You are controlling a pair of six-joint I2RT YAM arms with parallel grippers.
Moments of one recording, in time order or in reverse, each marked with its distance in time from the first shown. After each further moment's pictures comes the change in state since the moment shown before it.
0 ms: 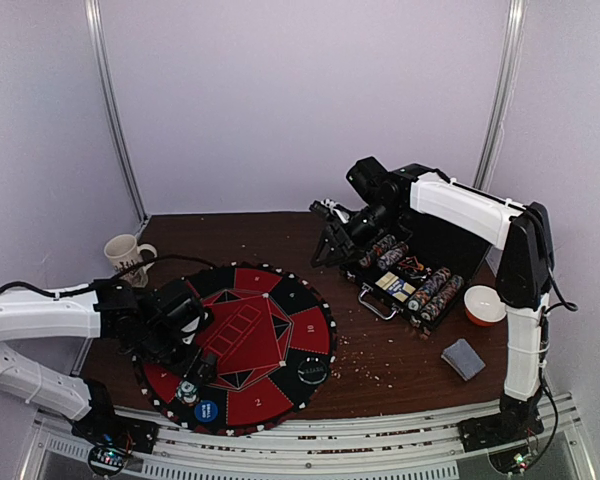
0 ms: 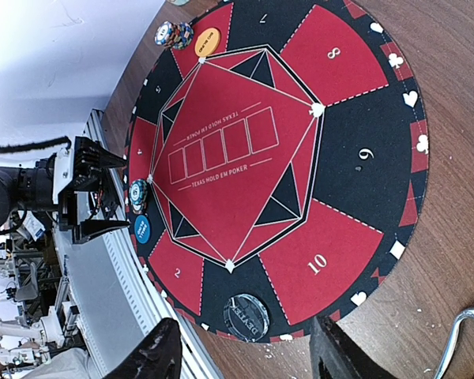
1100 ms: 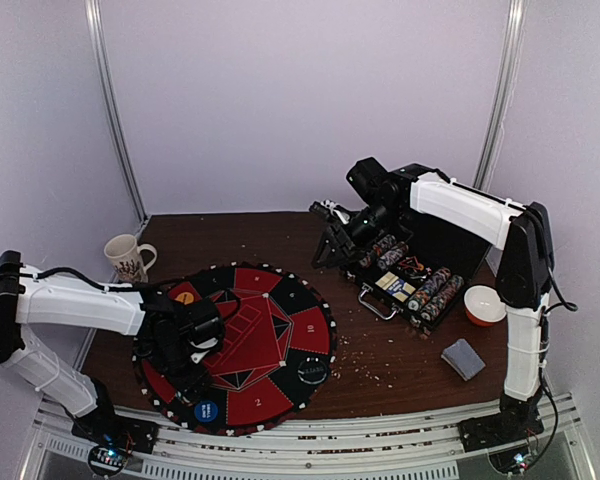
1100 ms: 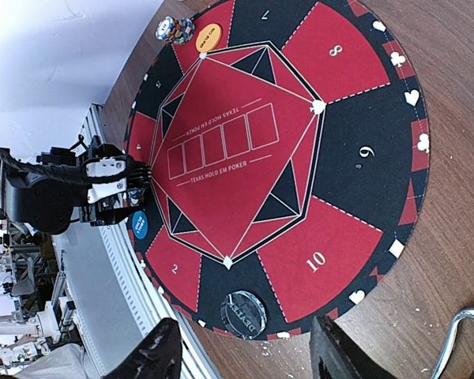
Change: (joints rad) left arm 0.000 0.260 0.023 -0.083 0.022 0.158; right arm 0.000 0.000 0.000 -0.013 0.000 -0.025
